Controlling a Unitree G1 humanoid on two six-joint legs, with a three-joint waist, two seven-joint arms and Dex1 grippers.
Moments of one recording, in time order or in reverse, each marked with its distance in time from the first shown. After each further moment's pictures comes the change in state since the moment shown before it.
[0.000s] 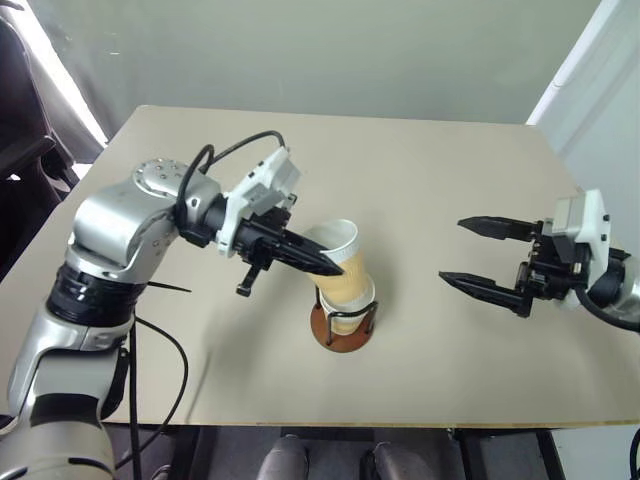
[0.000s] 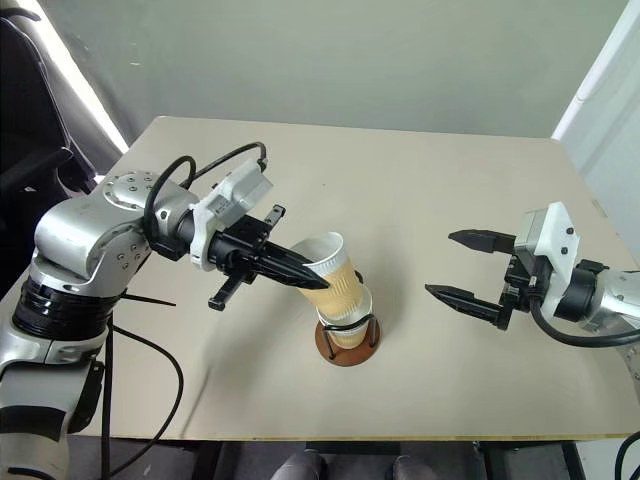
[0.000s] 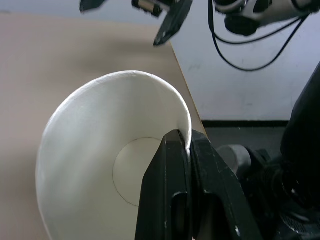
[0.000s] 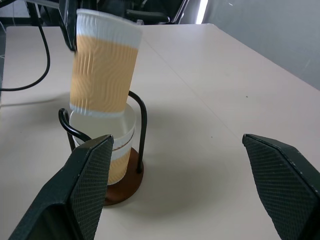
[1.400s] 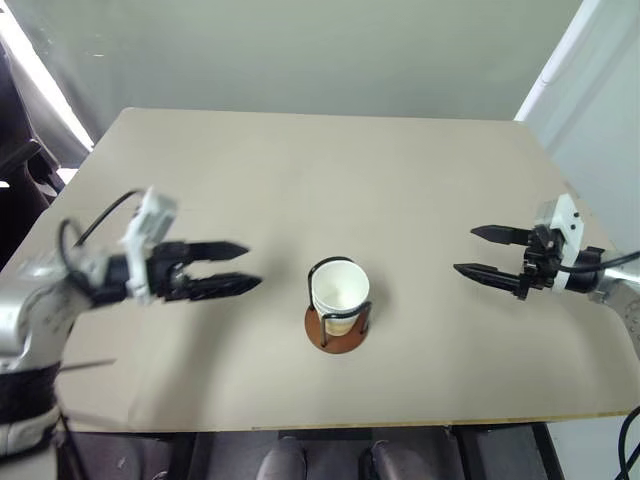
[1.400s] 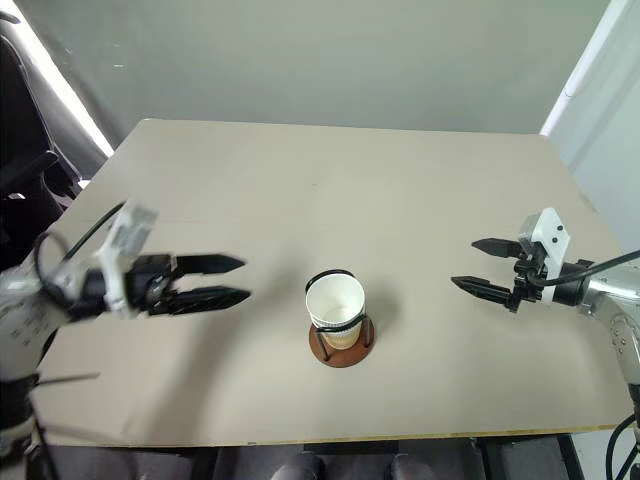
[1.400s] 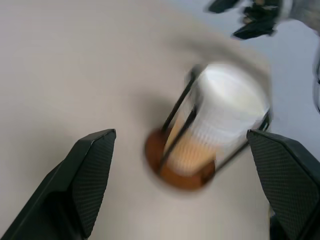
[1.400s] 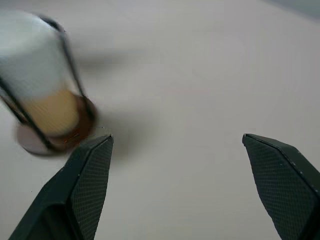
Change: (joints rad) left arm 0.666 0.099 0.628 -0.069 -0.118 0.169 0.282; right arm -0.132 -0.007 0.204 0.565 -0.240 -0.198 0.165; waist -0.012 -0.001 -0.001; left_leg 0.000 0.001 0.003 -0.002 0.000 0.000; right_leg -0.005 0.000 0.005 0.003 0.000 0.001
